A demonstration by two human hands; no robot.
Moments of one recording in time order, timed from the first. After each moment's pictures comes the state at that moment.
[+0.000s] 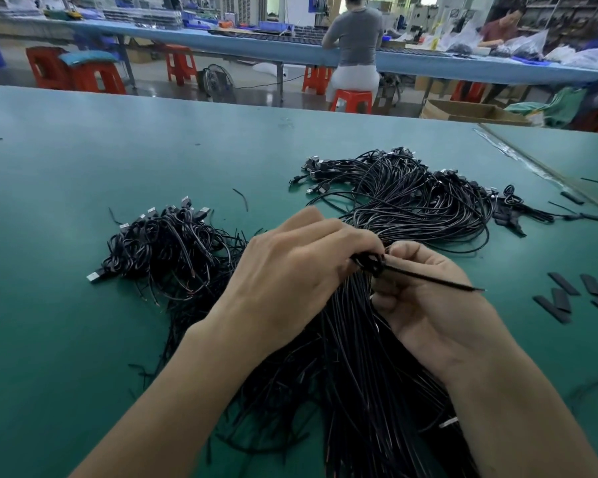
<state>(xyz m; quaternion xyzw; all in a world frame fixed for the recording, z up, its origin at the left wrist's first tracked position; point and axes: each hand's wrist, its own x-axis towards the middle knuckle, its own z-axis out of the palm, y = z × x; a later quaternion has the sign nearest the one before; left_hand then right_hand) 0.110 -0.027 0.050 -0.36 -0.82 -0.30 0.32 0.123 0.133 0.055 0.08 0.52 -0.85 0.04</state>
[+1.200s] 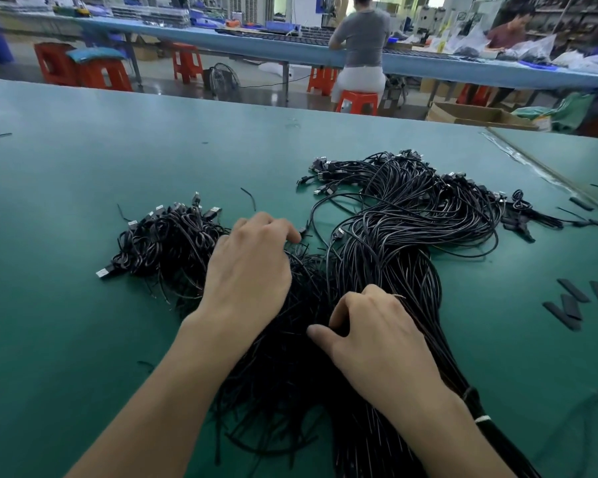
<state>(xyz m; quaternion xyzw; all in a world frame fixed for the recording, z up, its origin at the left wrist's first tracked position) 0.094 -0.050 0.037 -0.05 -0.95 -0.25 0.21 0.138 0.105 0.013 -0.05 0.98 -0.20 -0.03</state>
